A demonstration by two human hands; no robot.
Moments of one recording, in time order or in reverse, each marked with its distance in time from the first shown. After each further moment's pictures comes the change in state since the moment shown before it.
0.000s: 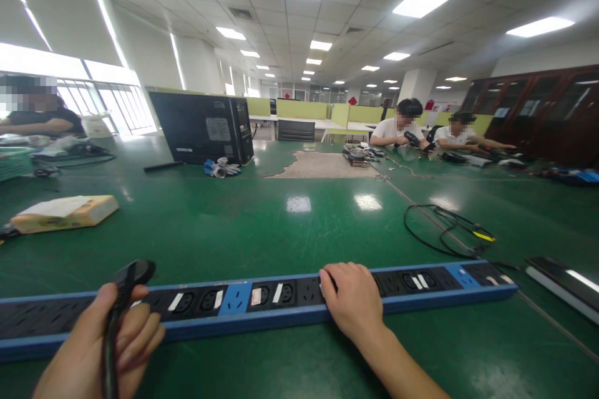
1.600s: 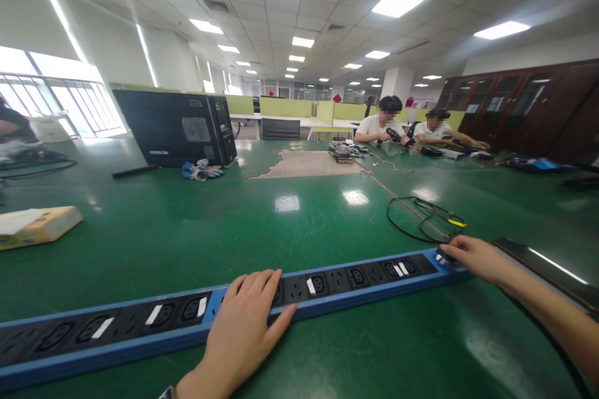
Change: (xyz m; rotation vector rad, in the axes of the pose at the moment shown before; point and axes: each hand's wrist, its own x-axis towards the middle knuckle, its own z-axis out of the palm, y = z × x) left_hand 0.004 -0.087 0.074 1.523 -0.594 1.191; right_hand -0.019 0.270 -0.114 -0.001 -0.172 0.535
